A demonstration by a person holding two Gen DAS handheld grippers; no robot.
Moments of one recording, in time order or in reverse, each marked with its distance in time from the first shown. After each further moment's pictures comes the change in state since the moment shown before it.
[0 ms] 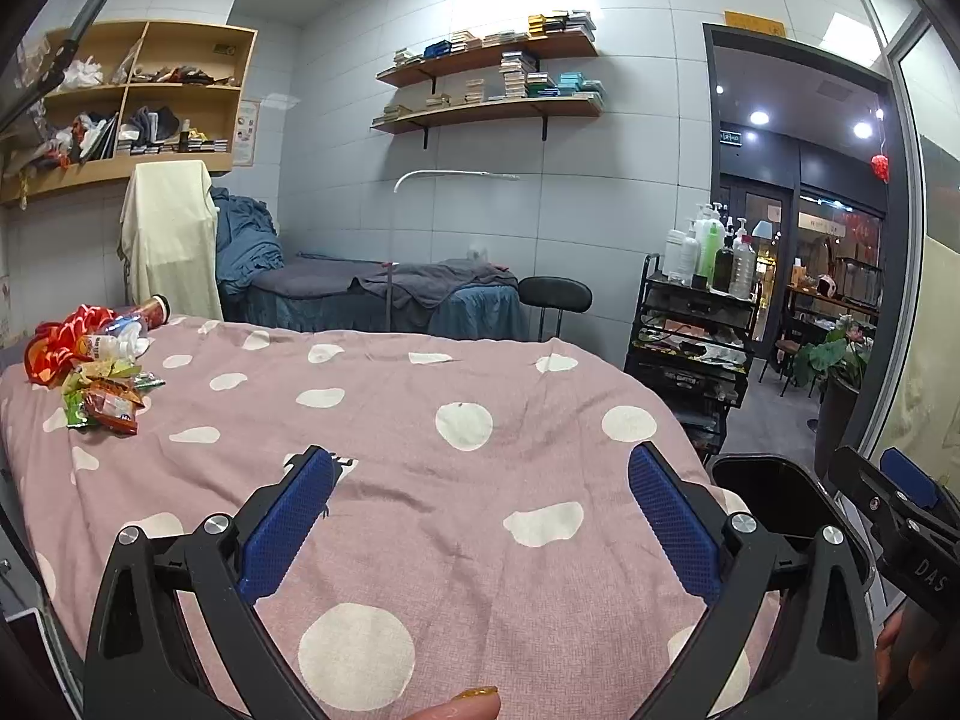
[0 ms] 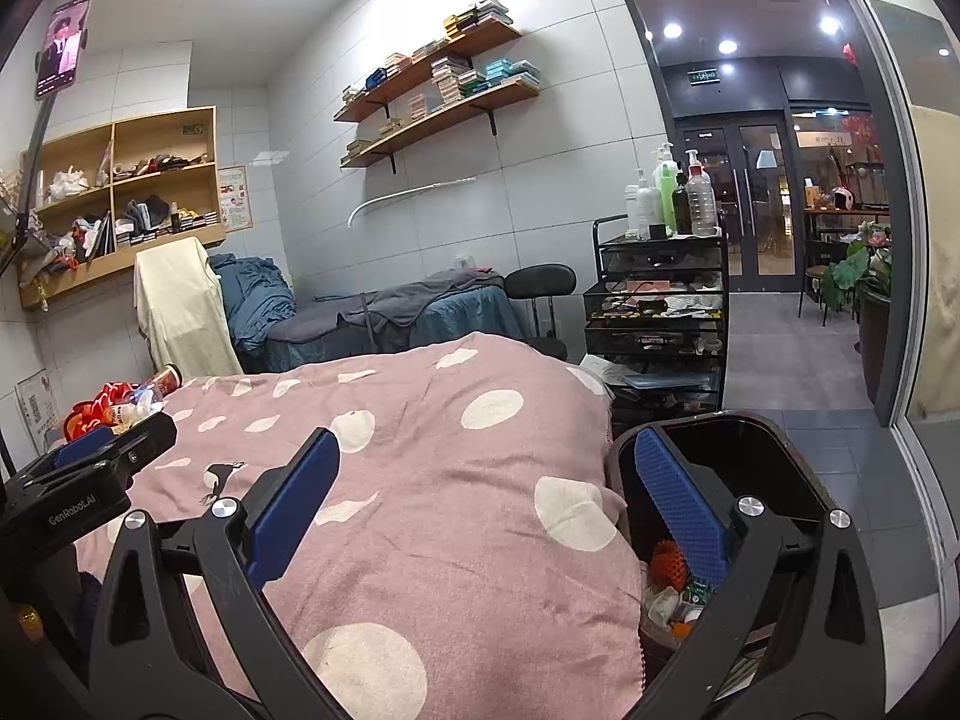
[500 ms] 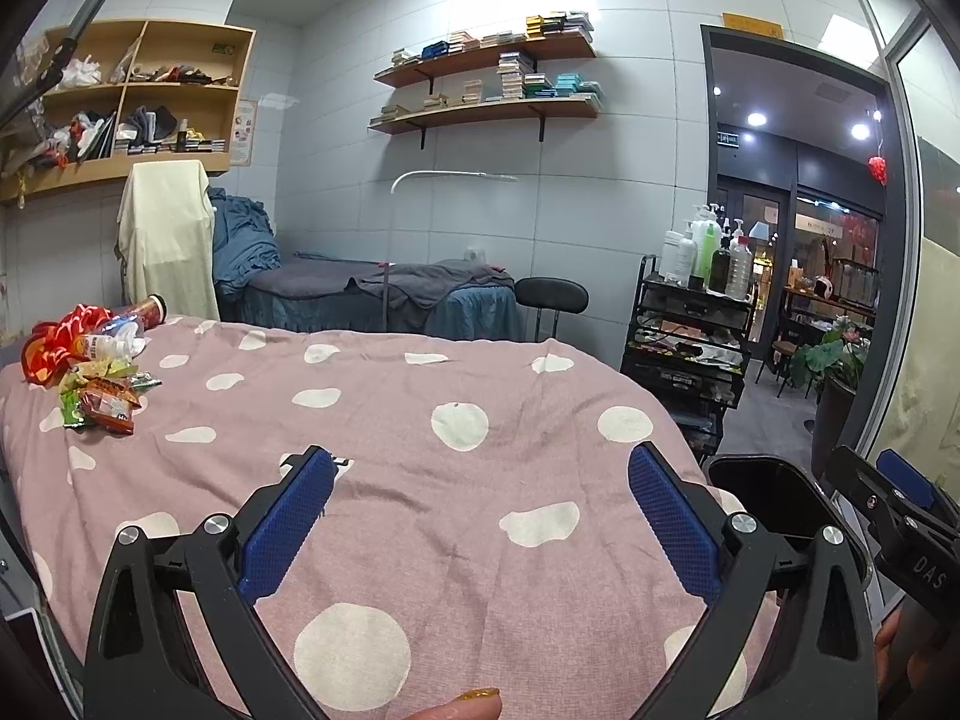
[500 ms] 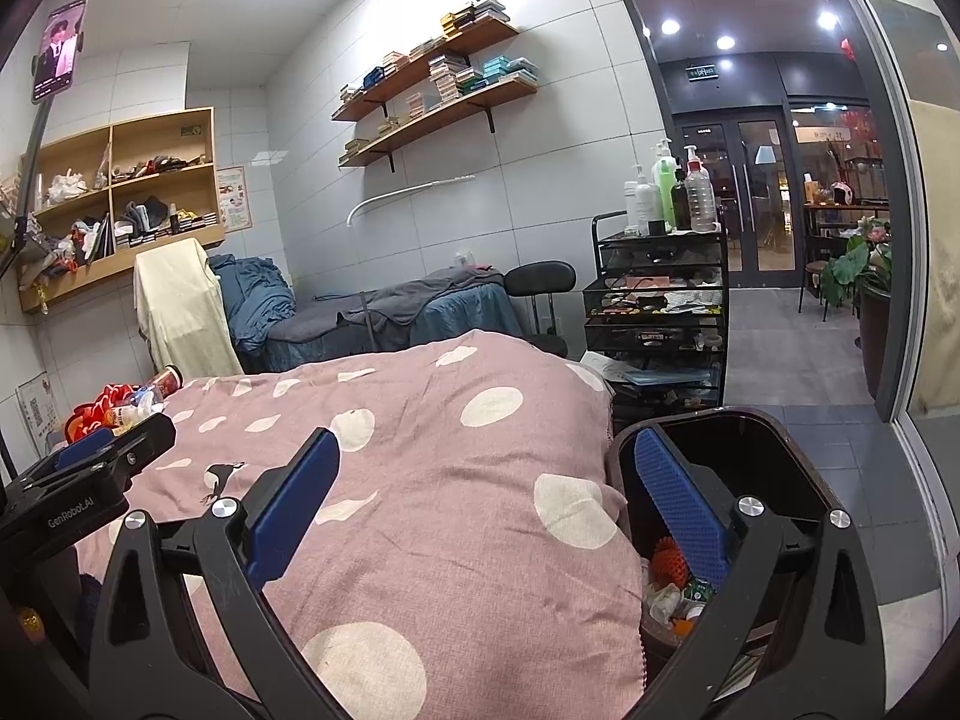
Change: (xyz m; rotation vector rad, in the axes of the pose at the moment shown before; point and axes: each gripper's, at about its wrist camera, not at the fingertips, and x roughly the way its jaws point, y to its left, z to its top) left arm 0.002 0.000 0.000 -0.001 -0.001 -0.010; right arm 0.001 -0.002 0.001 0.009 0.001 0.001
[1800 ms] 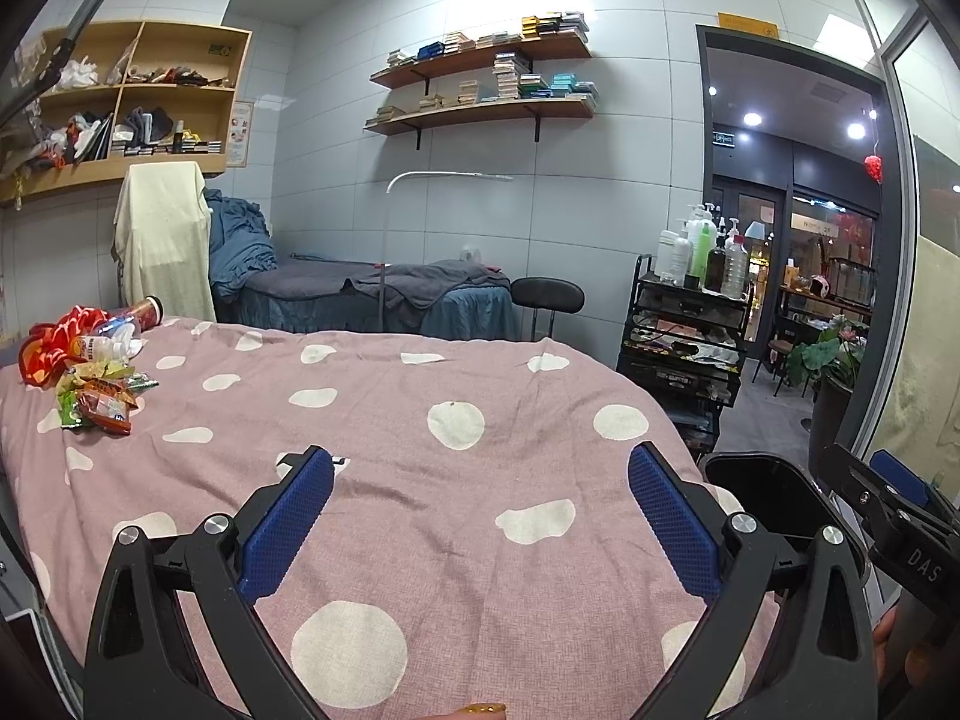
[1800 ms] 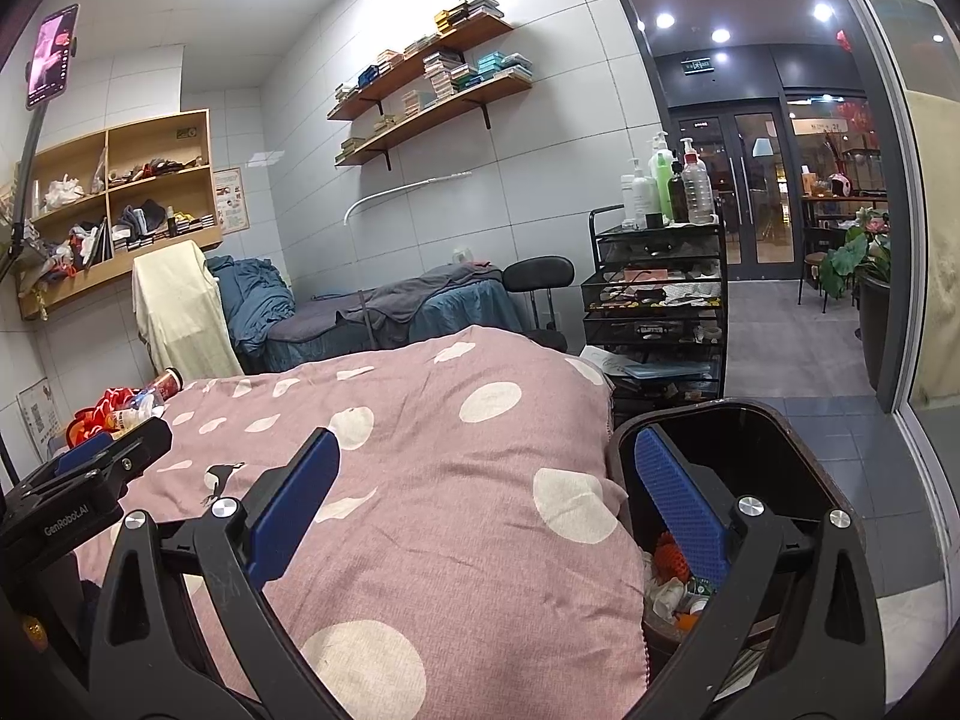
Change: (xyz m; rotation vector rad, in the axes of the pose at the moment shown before) left arm 0.000 0.003 -0.001 0.007 -0.001 -0.012; right arm 0.005 -0.002 -0.002 0.013 0.012 -0.001
